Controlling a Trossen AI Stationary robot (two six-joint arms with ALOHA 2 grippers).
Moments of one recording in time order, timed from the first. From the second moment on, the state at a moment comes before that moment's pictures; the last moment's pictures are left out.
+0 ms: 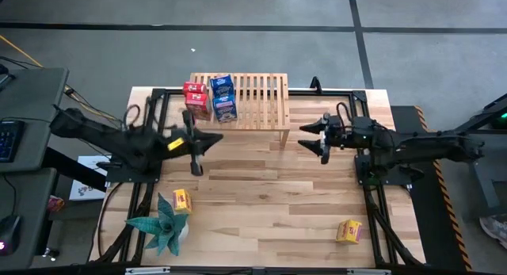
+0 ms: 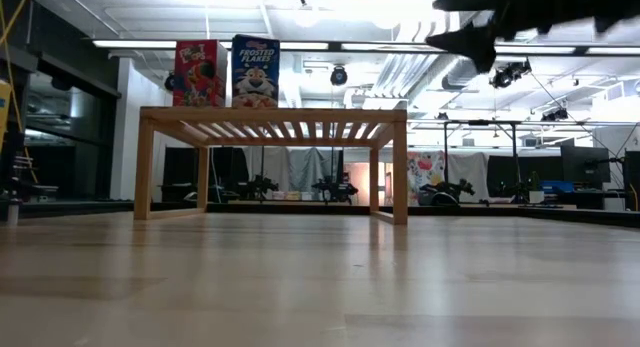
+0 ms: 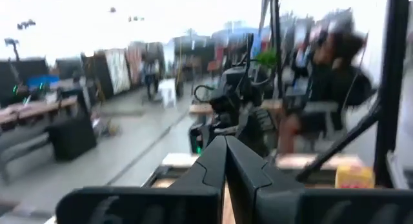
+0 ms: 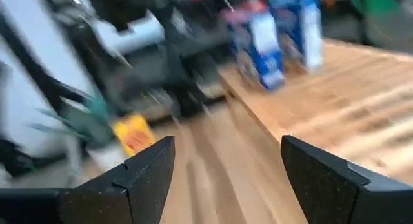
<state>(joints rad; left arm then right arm) -0.30 0.93 0.75 0.36 -0.53 0.21 -0.10 0.76 0.49 0.18 0.04 0.29</state>
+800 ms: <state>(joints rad) -0.33 0.91 0.54 0.68 -0.45 0.21 0.61 1.25 1.21 -1.39 -0.20 1.86</state>
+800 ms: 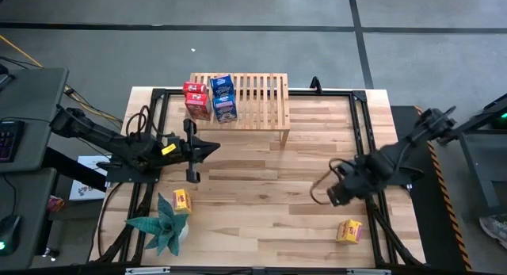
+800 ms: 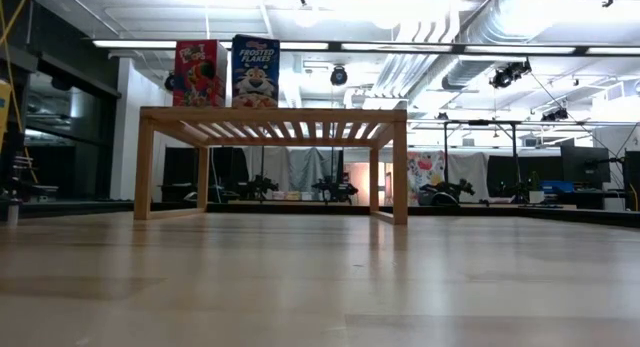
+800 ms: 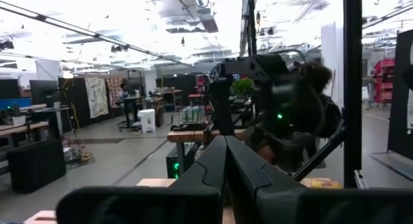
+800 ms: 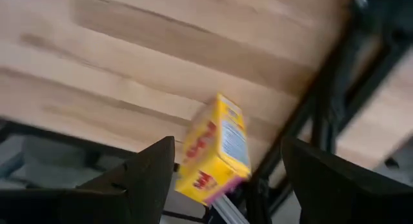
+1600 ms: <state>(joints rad) -0.33 0.91 0.54 0.68 -0.45 0.21 0.98 1.46 1.21 -1.24 -0.12 2.36</state>
